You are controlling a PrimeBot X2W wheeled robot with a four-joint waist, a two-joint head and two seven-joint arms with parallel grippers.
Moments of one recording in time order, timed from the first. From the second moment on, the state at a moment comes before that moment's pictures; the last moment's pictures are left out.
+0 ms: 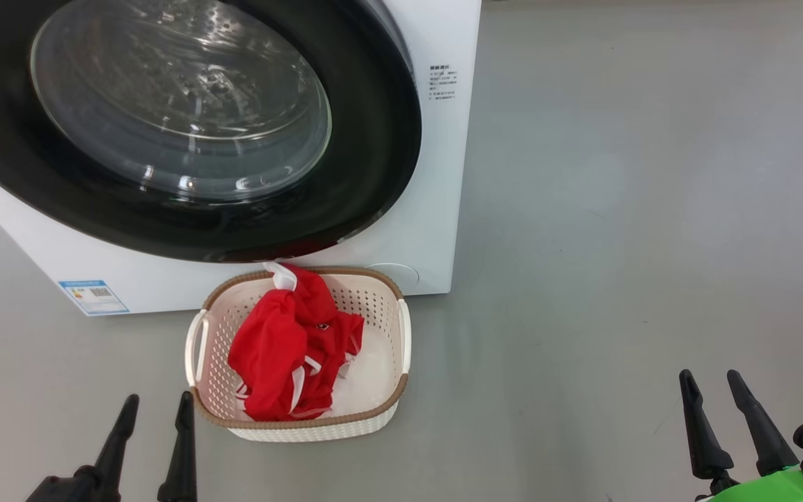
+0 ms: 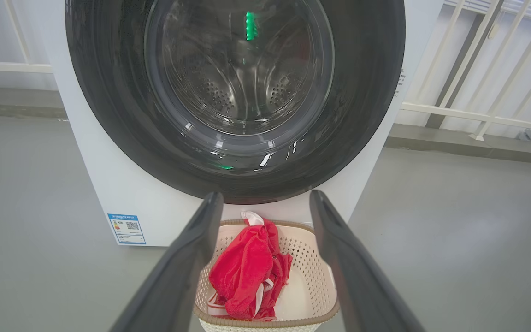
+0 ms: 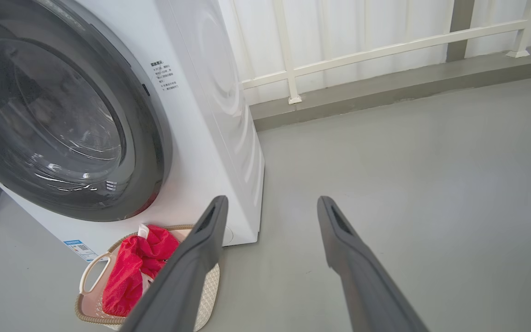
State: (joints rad) left arm 0.01 0.08 0.06 0.21 -0.26 -0.13 -0.26; right arm 0.09 -0.11 -0.06 0.23 0.47 0.13 -0.26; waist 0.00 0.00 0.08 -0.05
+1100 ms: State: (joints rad) left arm 0.02 0.04 0.06 0.30 -0.52 -0.12 -0.18; right arm 0.10 -0.07 -0.05 0.31 0.69 0.13 -0.19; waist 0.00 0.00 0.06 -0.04
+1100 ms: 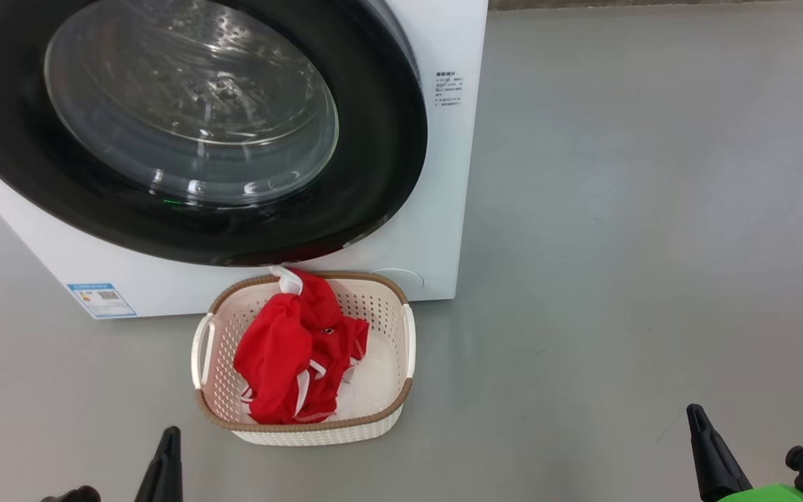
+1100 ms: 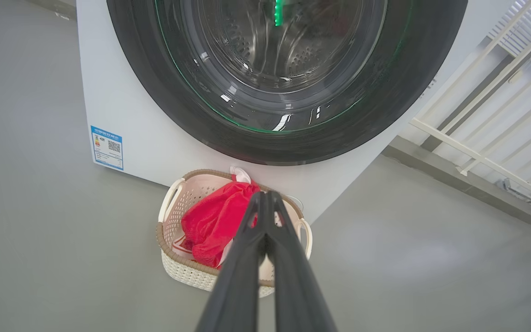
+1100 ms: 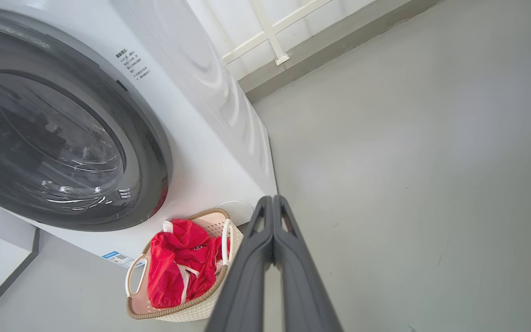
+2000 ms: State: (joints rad) left arm 0.01 0.04 0.06 0.30 -0.79 -0.12 -0.11; right arm 0.06 -0.06 -0.07 0.30 0.93 0.13 -0.11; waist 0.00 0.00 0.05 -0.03
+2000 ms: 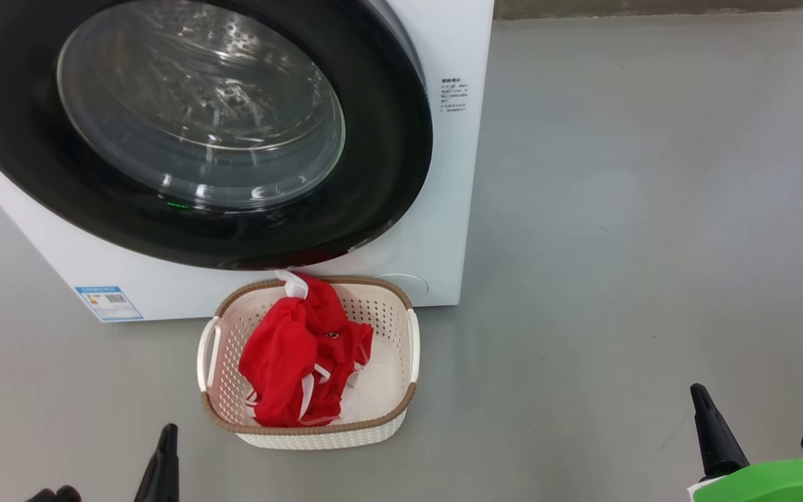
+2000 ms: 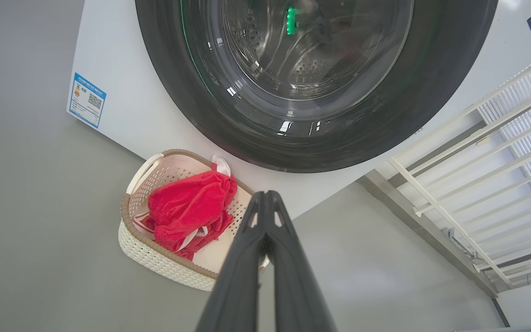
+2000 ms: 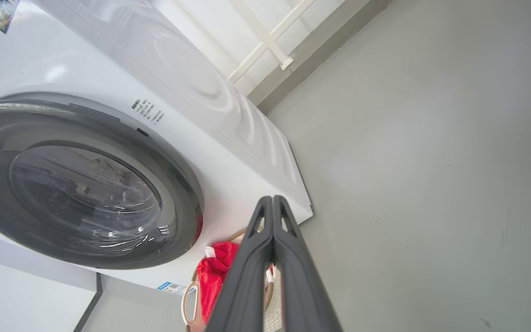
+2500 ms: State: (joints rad) left arm -0.01 0.04 0.06 0.29 -0.96 -0.12 -0.06; right arm 0.03 -0.06 -0.08 0.30 1.06 0.13 -0.07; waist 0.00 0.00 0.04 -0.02
